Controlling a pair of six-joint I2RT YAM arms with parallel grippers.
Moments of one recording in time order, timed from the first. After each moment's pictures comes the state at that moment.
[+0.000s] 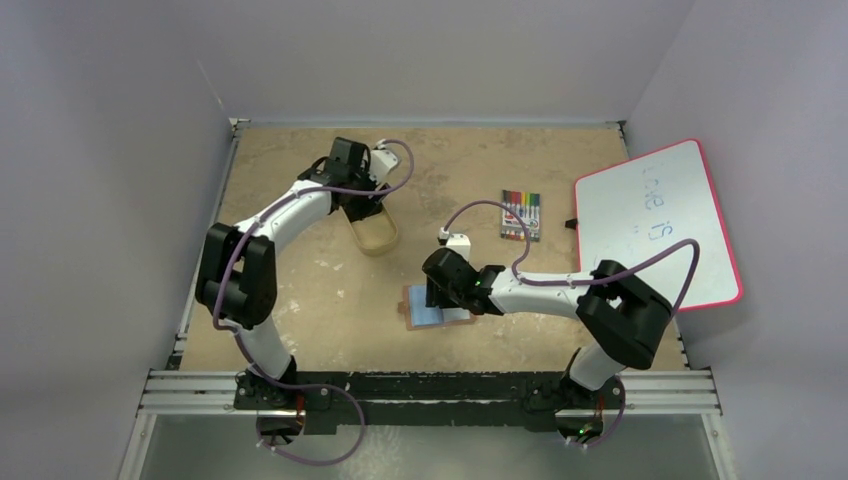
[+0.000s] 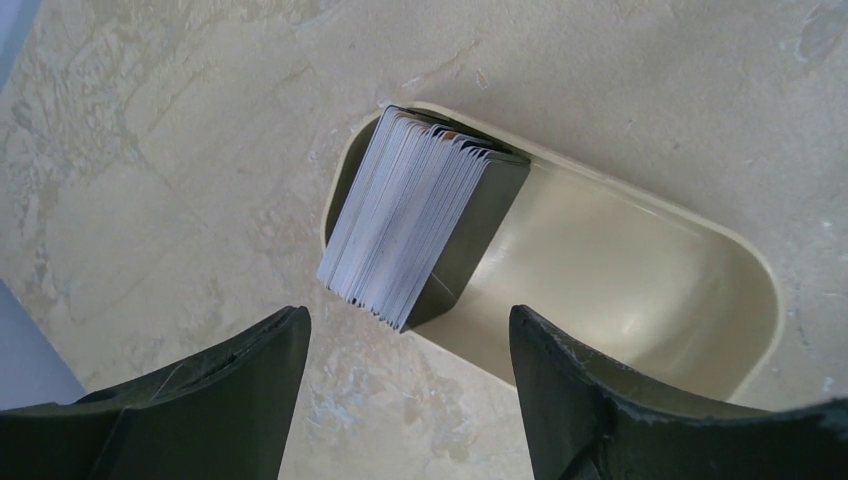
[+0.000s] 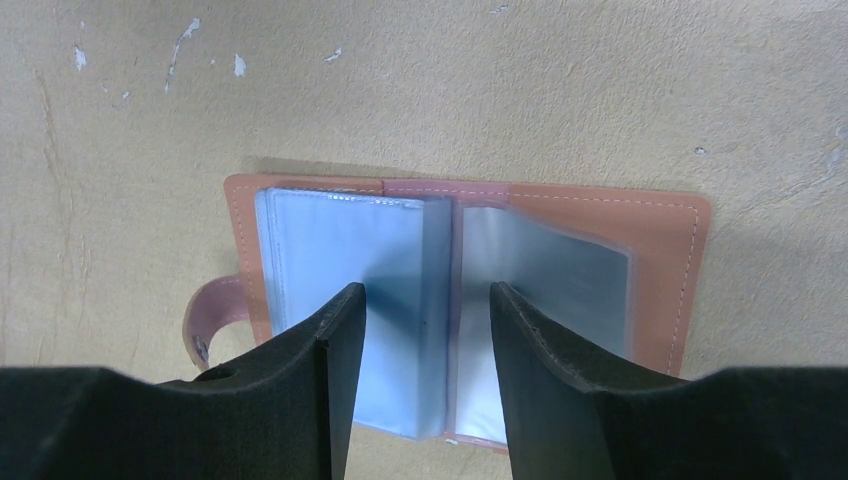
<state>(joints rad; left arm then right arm) -0.36 1.75 1.32 -0.42 -0.07 0.45 0.99 1.60 0.82 -0.21 0.32 0.85</state>
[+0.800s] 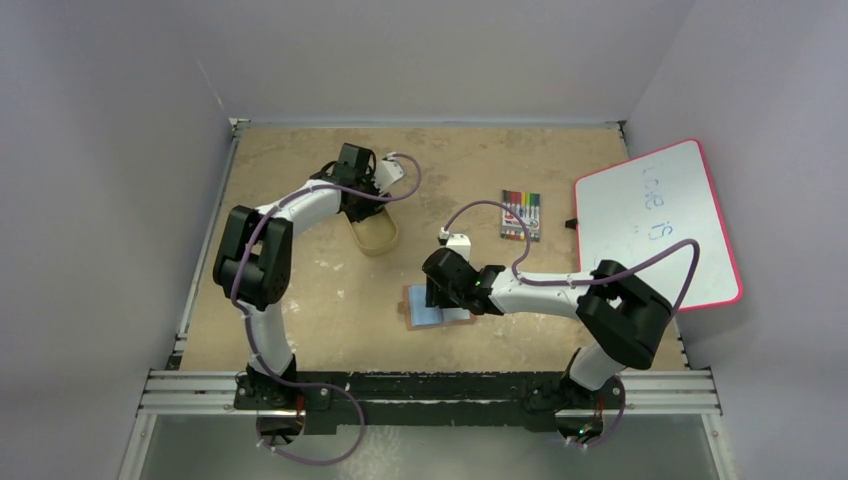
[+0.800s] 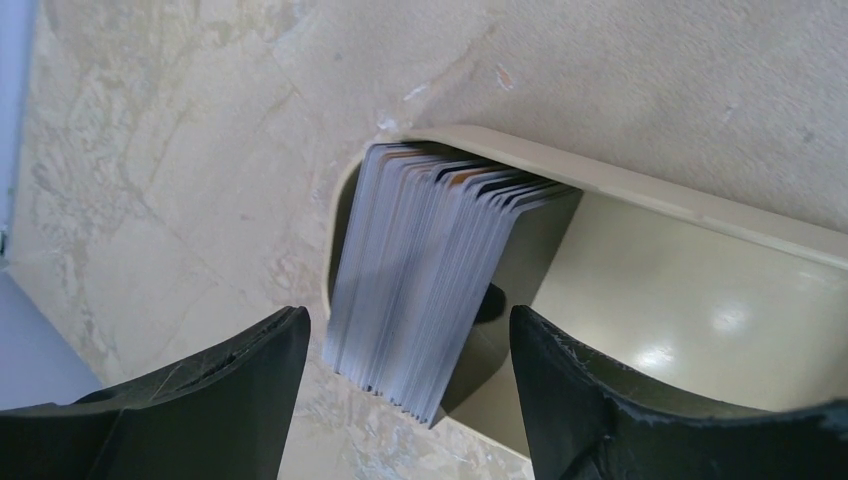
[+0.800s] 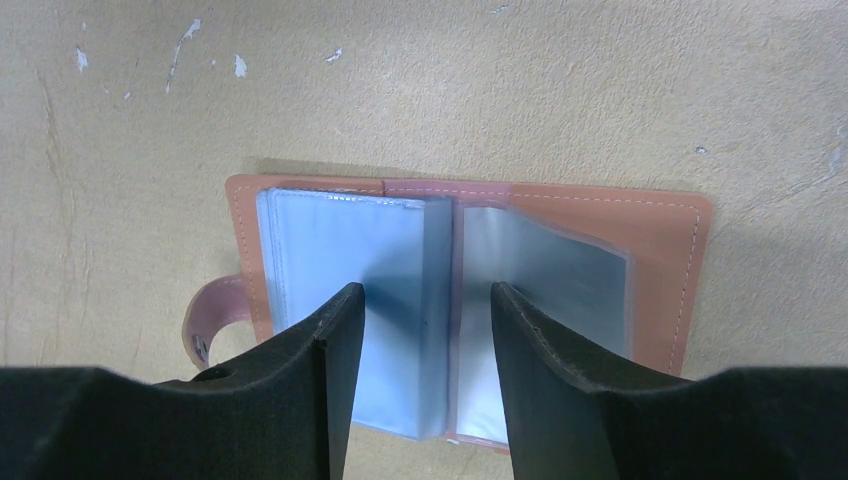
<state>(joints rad) -0.34 1.91 1.33 -0.32 -0.09 0.67 0.99 1.60 0.81 -0.21 0.31 0.85</state>
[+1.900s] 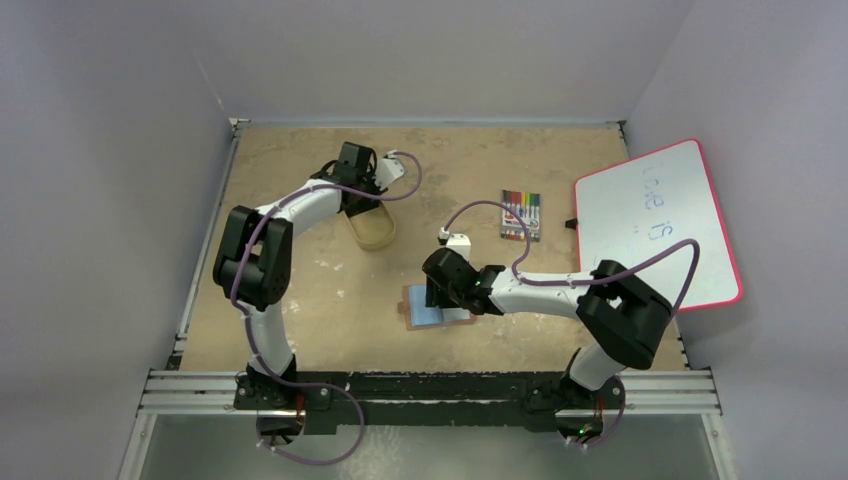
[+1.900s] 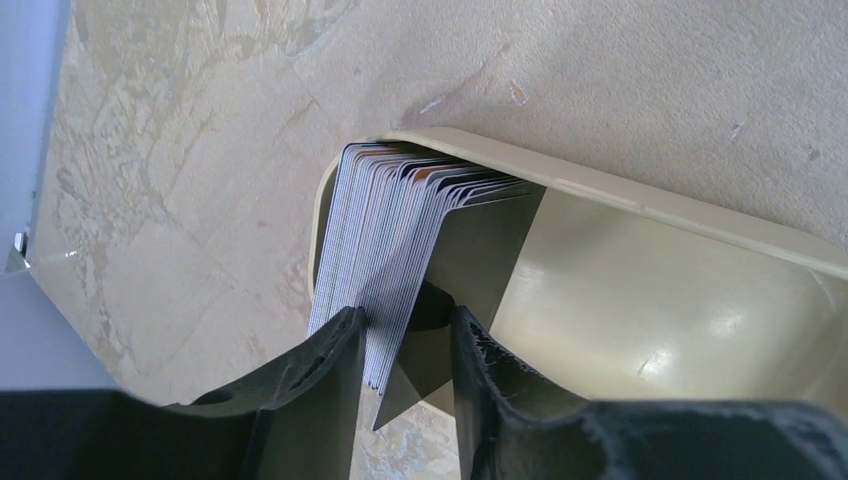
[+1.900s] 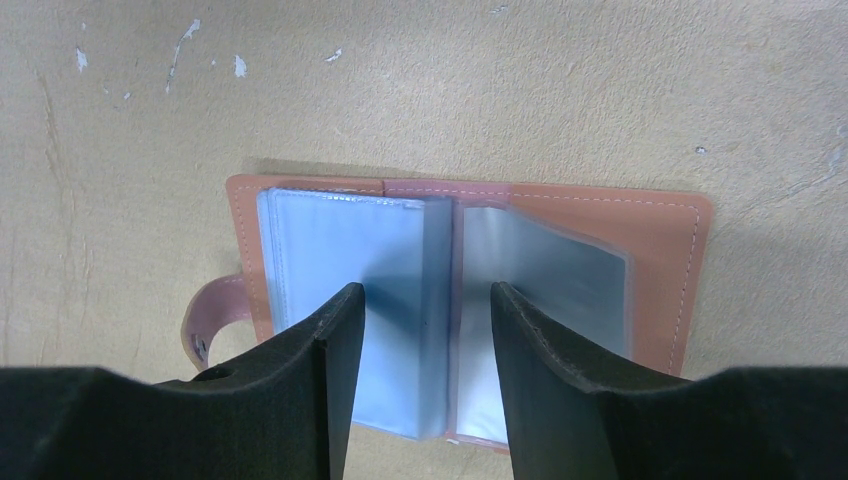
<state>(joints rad) -0.34 1.91 1.33 -0.29 -0.11 0.67 0.99 1.60 0.82 -0.21 0.31 0.85</state>
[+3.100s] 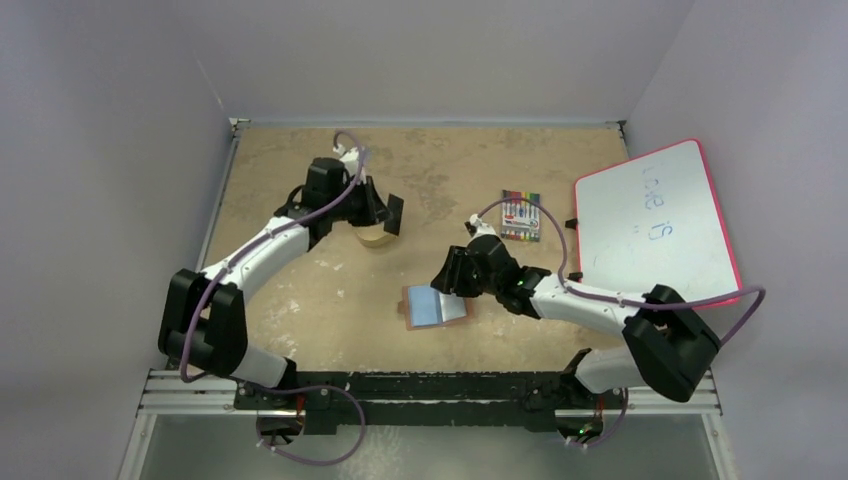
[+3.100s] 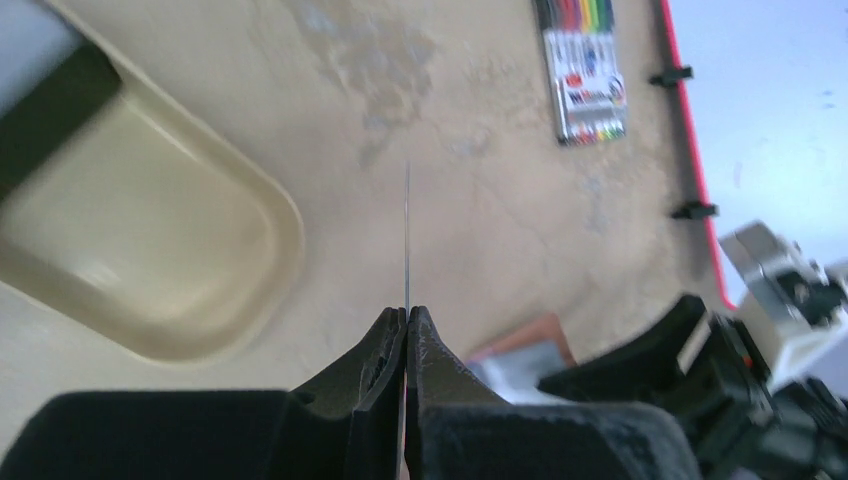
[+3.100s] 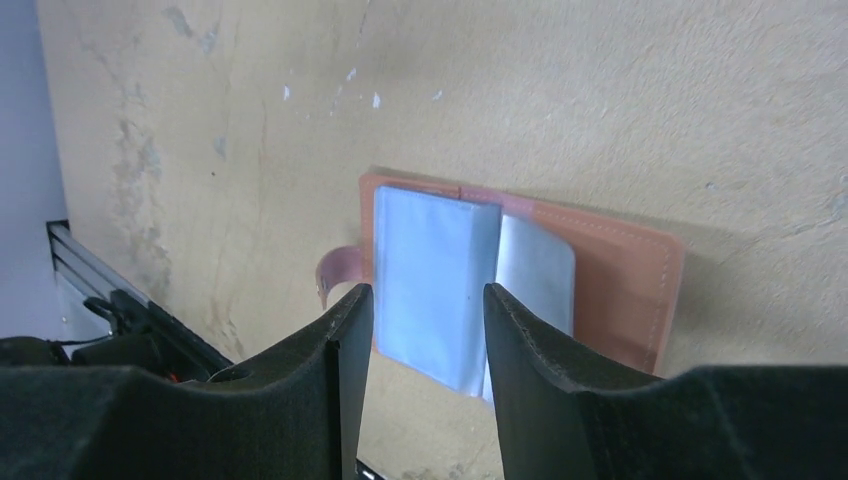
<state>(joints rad) -0.35 1.49 1.07 -0.18 0.33 -0.37 0.83 1.35 0.63 0.01 0.02 0.84</state>
